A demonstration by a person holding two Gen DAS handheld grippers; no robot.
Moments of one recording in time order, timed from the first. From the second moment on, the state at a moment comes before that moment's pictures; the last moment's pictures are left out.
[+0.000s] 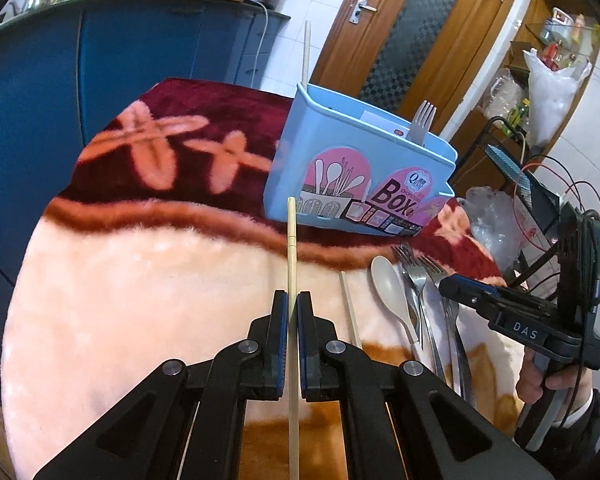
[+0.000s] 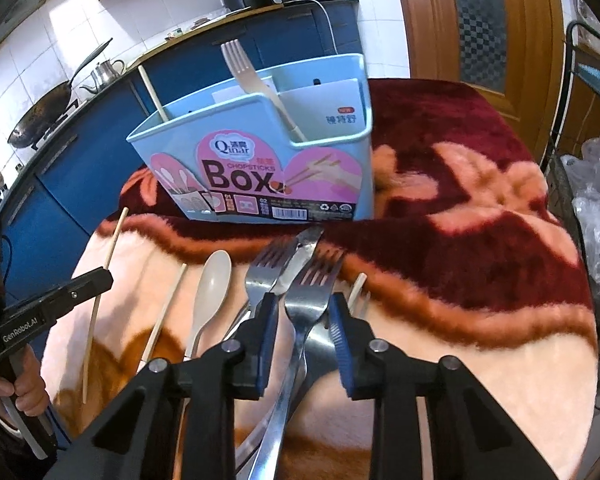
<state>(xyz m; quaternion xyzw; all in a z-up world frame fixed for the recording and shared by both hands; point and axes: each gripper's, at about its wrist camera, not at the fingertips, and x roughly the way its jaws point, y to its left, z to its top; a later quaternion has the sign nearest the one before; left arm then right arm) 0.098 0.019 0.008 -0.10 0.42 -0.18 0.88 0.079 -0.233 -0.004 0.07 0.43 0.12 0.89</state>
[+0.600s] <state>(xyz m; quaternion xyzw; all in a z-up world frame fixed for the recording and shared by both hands) 0.091 0.020 0.014 -0.10 0.40 -0.18 0.89 0.103 -0.237 -0.017 0.14 0.47 0.15 0.86</state>
